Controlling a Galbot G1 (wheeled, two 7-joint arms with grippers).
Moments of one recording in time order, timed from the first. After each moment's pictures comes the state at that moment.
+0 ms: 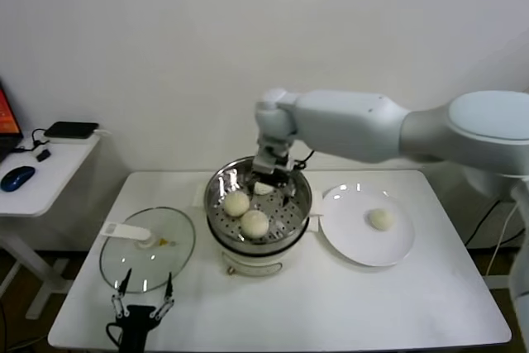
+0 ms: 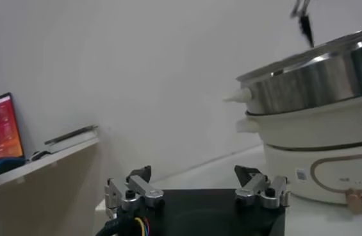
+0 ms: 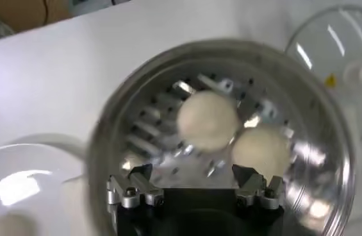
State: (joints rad) left arm 1.71 -1.61 -0.74 -1.85 0.27 -0.39 0.03; right arm 0.71 1.34 -1.51 1.12 0.27 0.35 -1.22
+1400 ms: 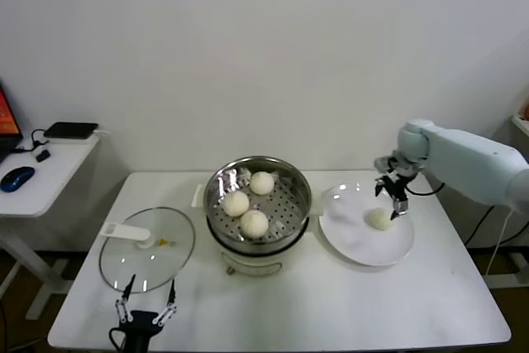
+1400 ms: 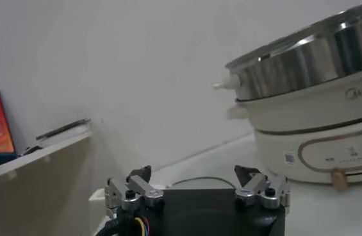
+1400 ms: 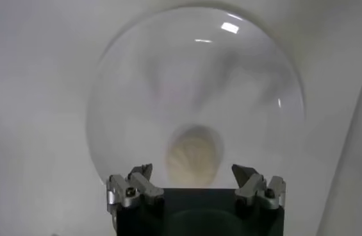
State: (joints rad) left arm 1.71 -1.61 -0.73 -1.82 0.30 -0.39 0.03; right arm 0.41 0.93 -1.41 0.84 0.18 0.02 -1.12
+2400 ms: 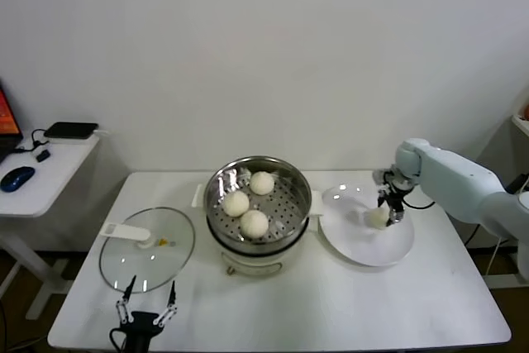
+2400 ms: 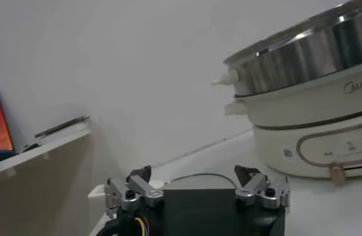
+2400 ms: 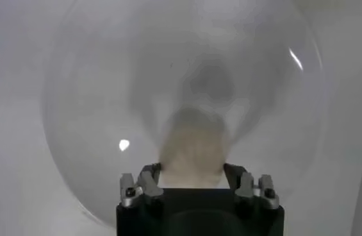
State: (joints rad) left arm 1.71 -1.61 -0.74 -1.81 0.31 -0.39 0.03; right arm 0.23 1.00 -1.22 0.64 0.07 0.01 -1.09
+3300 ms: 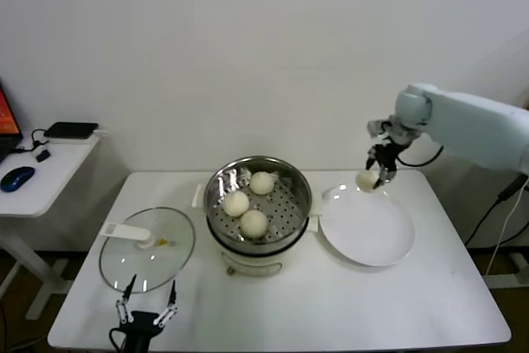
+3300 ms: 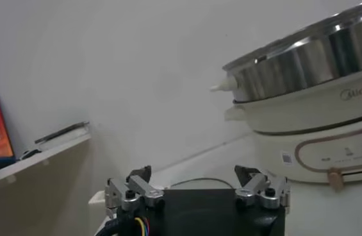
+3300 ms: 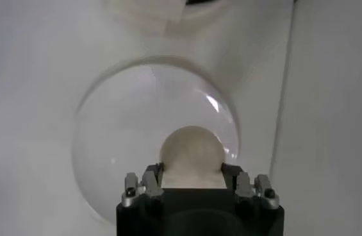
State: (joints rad) left arm 1.72 -1.61 -0.73 -1.83 0.31 -0.39 0.03; right arm 0.70 0.95 -1.59 0.97 0.48 -0.11 -1.12
